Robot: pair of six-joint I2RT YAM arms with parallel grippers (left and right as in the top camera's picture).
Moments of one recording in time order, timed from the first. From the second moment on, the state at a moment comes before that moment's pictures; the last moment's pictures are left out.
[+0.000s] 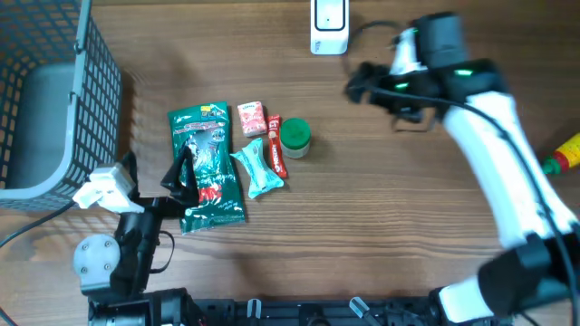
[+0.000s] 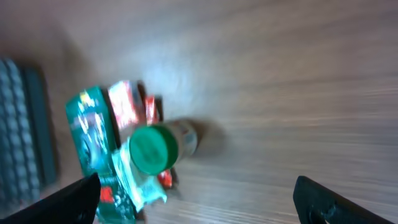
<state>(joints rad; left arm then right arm) 0.12 0.31 0.48 -0.24 0.22 -0.40 0.26 1.69 1.52 -0.93 -0.29 0.48</state>
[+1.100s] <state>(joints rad) 0.12 0.35 0.46 -0.44 0.16 -0.40 0.58 2.03 1.52 -0.66 -0.06 0.64</state>
